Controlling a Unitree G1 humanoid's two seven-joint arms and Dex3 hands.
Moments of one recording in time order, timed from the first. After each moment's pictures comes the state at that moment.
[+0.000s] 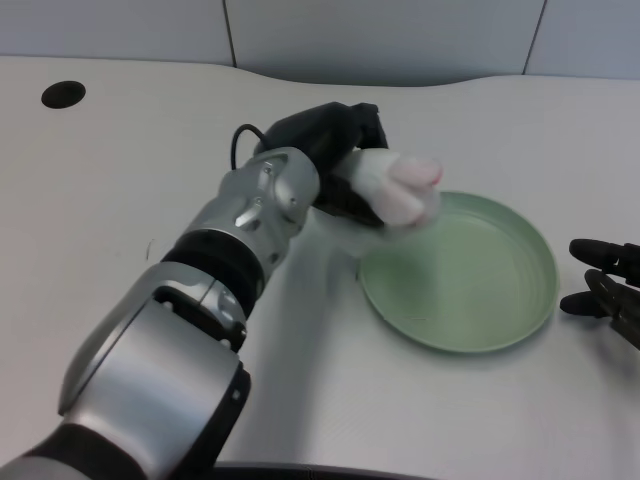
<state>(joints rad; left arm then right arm) -1.17 -0.12 -0.38 1.35 0.54 -0.10 0.03 -0.47 -0.22 -0.24 1.12 0.15 -0.52 0.34</state>
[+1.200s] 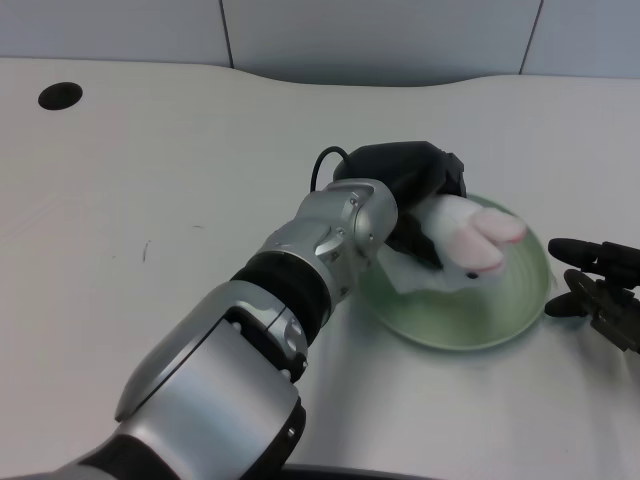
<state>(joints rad) -1.17 -0.23 -0.50 1.36 0.61 -0.08 0.03 -0.47 -0.19 -0.23 1.11 0.11 -0.56 0.32</state>
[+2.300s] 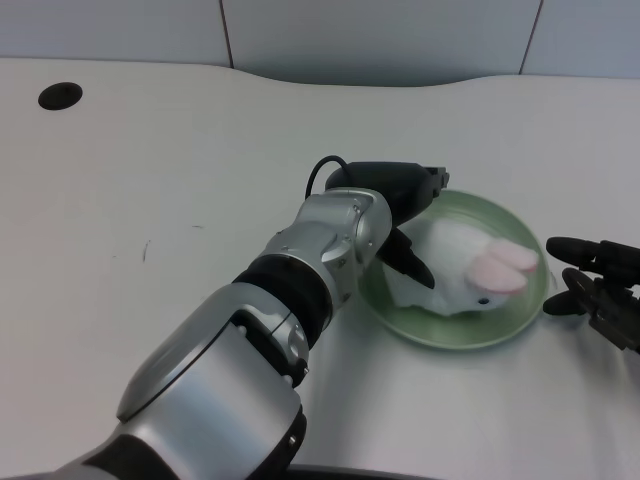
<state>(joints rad) -1.17 -0.23 -0.56 1.36 0.66 0.00 -0.07 -0.46 -0.19 -0.22 1.09 0.12 -0.54 0.31</state>
